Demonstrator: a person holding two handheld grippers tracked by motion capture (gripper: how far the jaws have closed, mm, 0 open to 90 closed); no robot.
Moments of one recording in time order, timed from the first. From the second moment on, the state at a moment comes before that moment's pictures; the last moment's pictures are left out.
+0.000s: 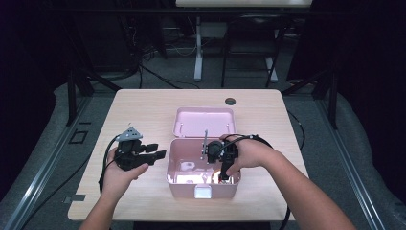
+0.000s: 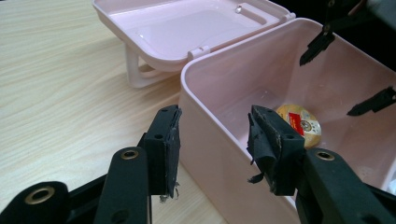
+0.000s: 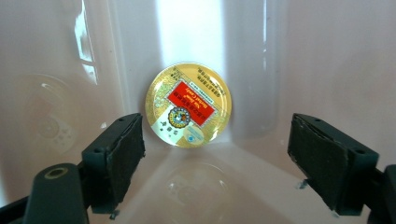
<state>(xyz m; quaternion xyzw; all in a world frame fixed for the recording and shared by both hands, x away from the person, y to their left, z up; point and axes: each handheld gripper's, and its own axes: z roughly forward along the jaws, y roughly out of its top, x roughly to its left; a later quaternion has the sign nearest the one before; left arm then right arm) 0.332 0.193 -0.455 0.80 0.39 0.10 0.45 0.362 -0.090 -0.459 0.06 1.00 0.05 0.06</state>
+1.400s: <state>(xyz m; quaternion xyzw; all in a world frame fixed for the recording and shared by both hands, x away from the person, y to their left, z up) 0.332 0.184 -0.461 0.81 0.36 0.10 0.45 0.346 -0.175 -0.440 0.29 0.89 0.33 0.13</state>
